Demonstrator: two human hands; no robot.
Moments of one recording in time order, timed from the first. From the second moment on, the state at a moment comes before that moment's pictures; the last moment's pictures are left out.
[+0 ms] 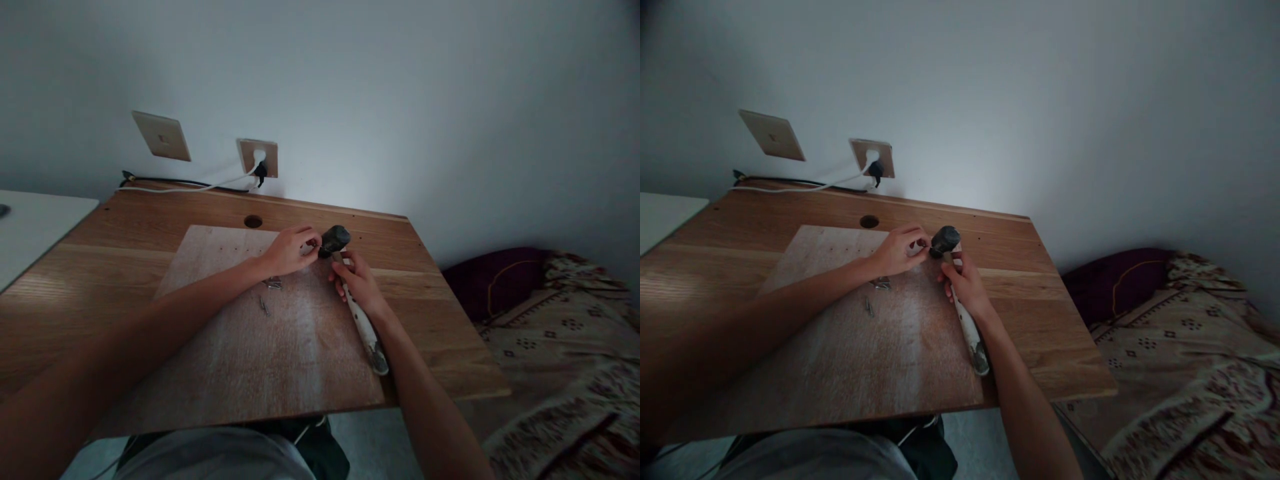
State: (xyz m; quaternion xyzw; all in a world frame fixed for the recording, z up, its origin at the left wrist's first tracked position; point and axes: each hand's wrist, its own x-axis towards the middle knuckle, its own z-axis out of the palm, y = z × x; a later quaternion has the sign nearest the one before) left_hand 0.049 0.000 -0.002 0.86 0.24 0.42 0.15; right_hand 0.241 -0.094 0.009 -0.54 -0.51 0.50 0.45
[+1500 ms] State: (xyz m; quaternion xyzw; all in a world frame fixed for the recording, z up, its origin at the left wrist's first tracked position) left_hand 0.051 0.008 -0.004 0.88 0.24 0.33 0.23; right_hand 0.253 -0.095 0.011 -0.58 -0.51 0.47 0.42
